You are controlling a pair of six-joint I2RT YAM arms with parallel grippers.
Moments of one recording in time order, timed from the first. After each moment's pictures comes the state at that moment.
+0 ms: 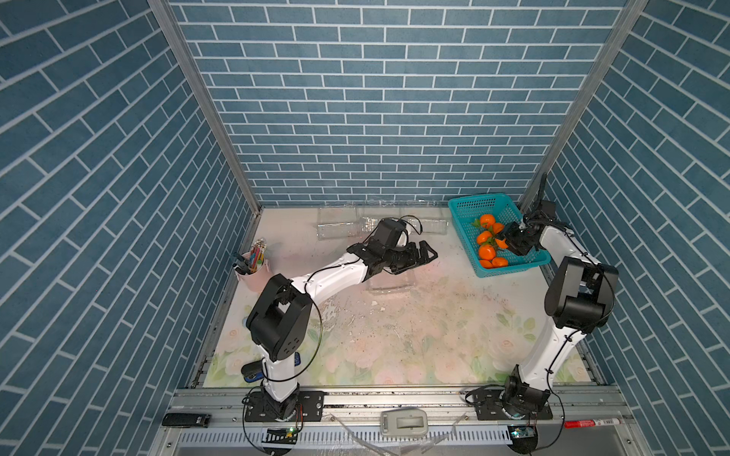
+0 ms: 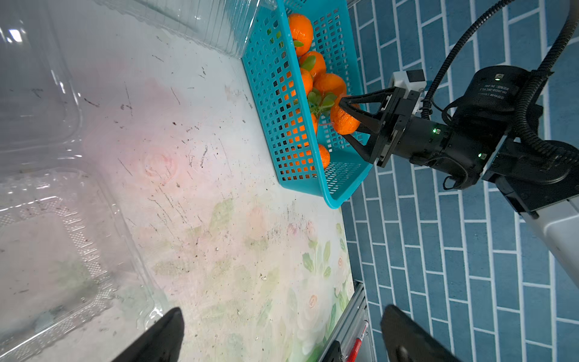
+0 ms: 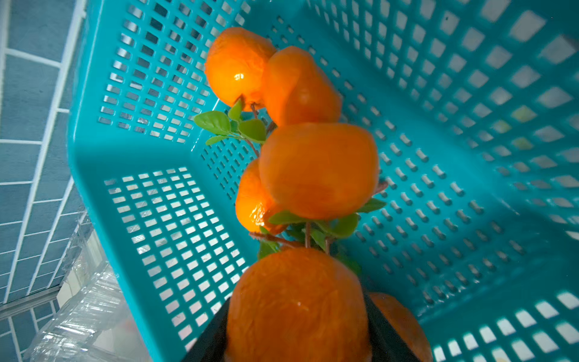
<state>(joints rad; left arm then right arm) -0.71 1.83 1.39 -0.15 0.43 -0.88 -0.19 1.96 1.57 -0.64 -0.33 0.49</state>
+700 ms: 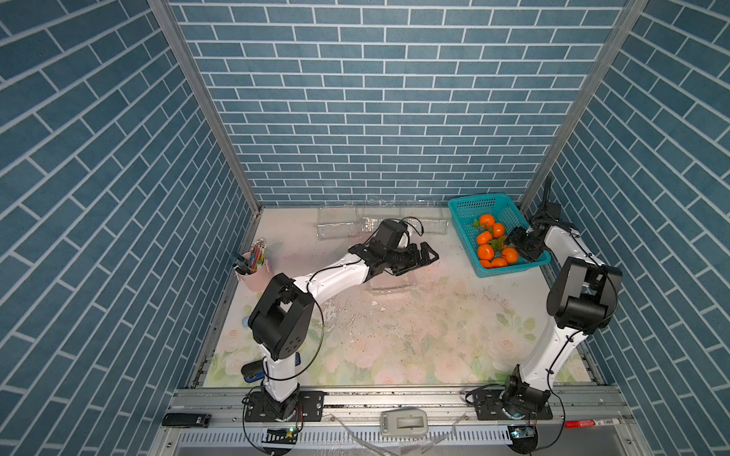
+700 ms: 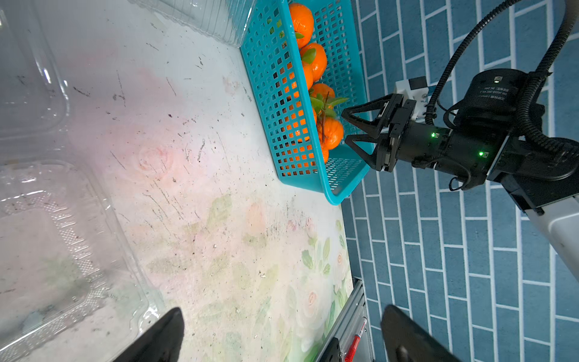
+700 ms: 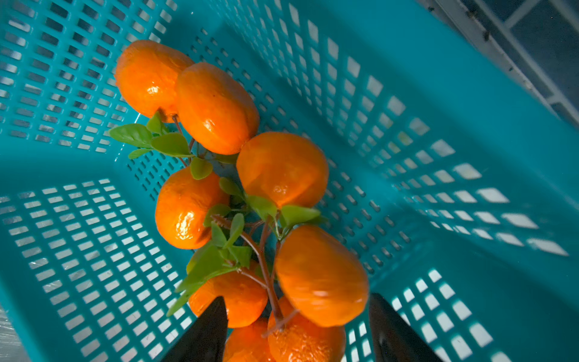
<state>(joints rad) -0.71 1.84 1.39 -0.15 0.44 -0.88 -0.23 1.96 1.58 -0.72 -0.18 0.40</state>
